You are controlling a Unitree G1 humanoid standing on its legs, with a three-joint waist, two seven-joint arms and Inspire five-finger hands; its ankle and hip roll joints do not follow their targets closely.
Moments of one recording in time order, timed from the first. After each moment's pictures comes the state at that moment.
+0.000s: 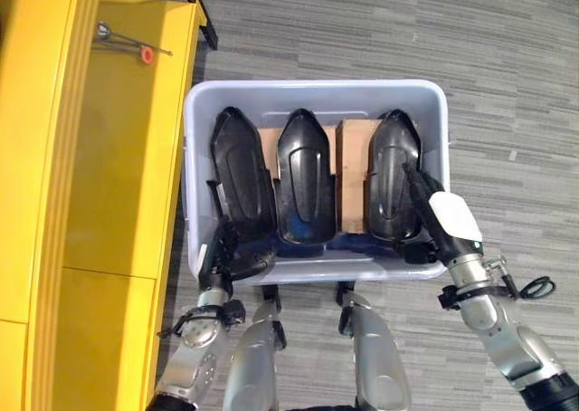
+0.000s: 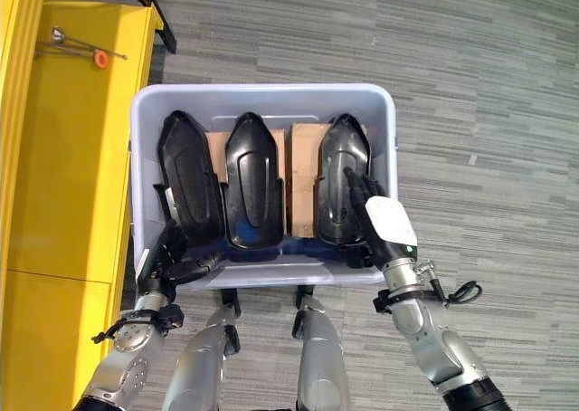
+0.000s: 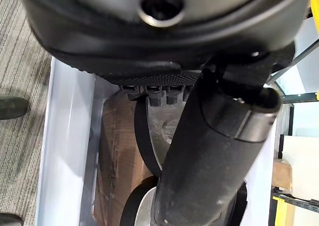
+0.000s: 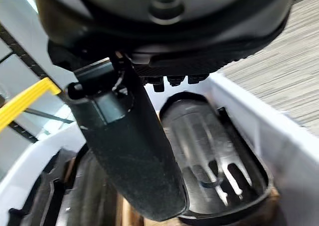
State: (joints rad) left arm 0.02 0.34 -0.19 0.11 -0.46 -0.09 0.28; right arm -0.04 -0.67 0.20 -0.10 -0.47 0.01 -0.27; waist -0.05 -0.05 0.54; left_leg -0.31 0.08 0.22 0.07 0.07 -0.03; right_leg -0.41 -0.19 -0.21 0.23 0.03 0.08
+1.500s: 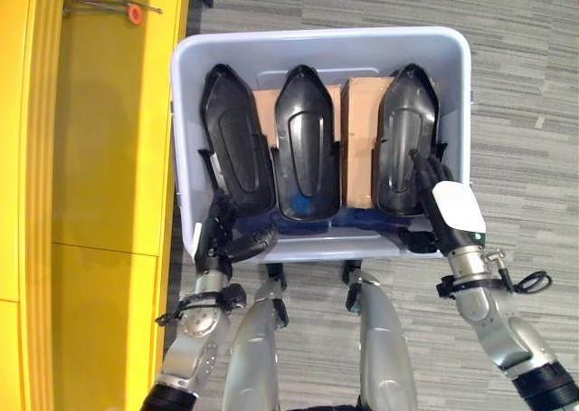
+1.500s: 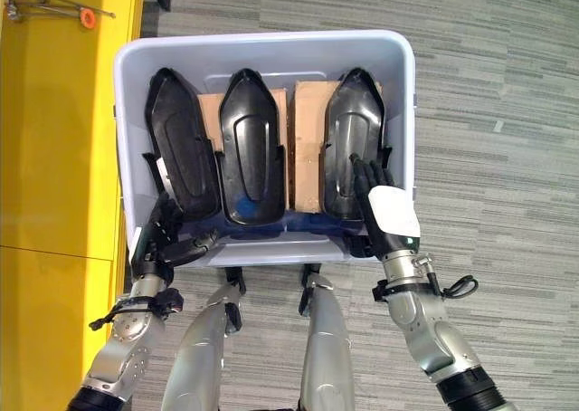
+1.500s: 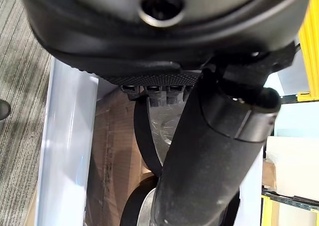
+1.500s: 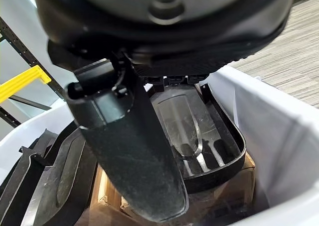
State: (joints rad) left arm -0.02 0.35 -0.19 0.04 -0.46 -0.13 0.32; right arm -0.12 -0.66 0.24 -0.06 -0.55 0.04 -0.34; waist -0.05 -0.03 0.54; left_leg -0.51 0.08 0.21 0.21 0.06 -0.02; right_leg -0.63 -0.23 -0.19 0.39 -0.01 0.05
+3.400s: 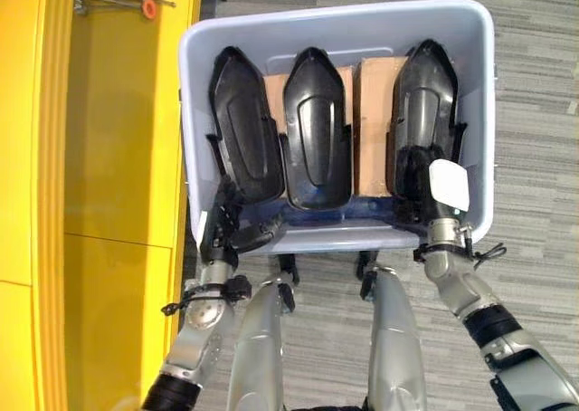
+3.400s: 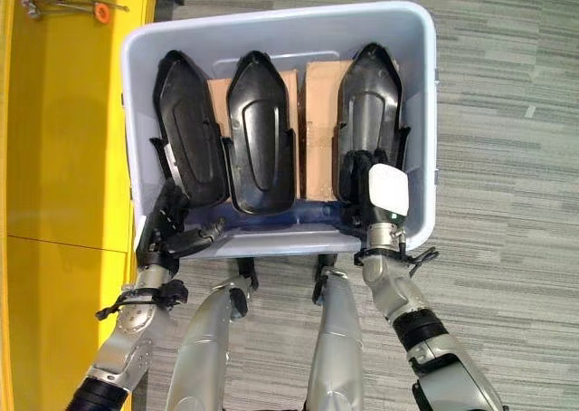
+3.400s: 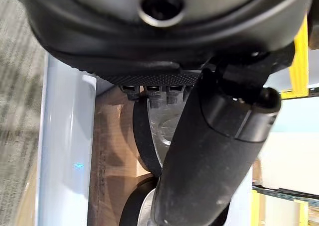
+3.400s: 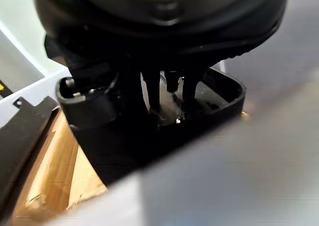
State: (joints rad) left arm -0.09 0.35 -0.21 0.06 -0.46 -0.16 0.31; right arm -0.49 -0.49 0.36 0.48 -0.47 0.07 -0.54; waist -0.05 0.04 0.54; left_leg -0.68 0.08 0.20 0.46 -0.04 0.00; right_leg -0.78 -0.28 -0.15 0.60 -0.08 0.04
